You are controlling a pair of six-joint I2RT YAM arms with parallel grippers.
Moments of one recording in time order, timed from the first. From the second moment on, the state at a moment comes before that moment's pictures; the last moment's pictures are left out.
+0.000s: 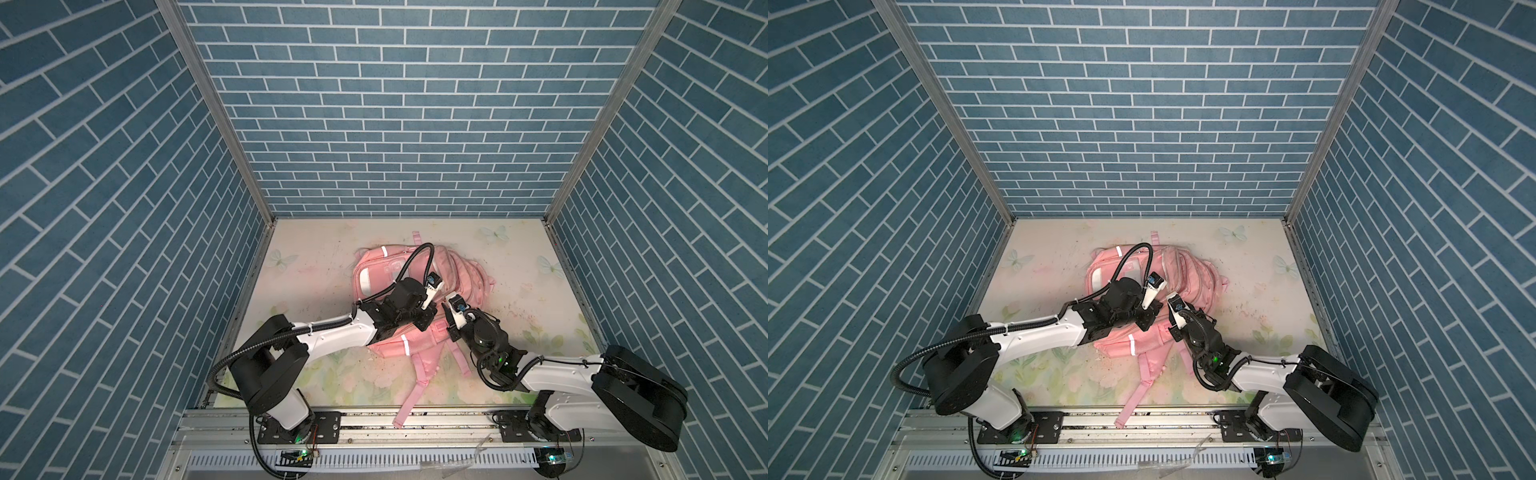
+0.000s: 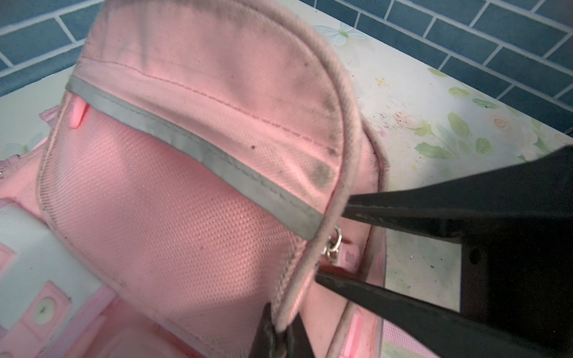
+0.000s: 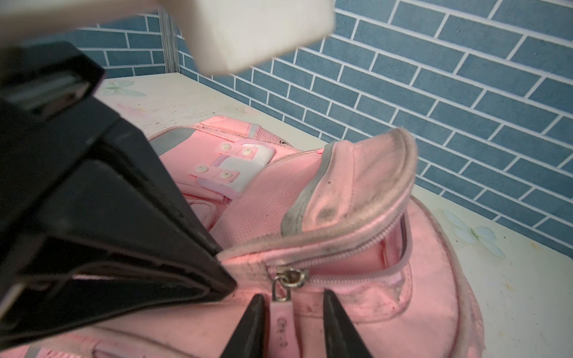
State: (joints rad) left arm -0.90 1.59 0.92 0.07 0.04 -0.10; right arm 0.92 1.29 0.26 0.81 0.40 -0.16
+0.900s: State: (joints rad) left arm -0.90 1.59 0.92 0.05 0.05 -0.08; right arm 0.90 1.21 0.23 0.77 0.38 -0.20
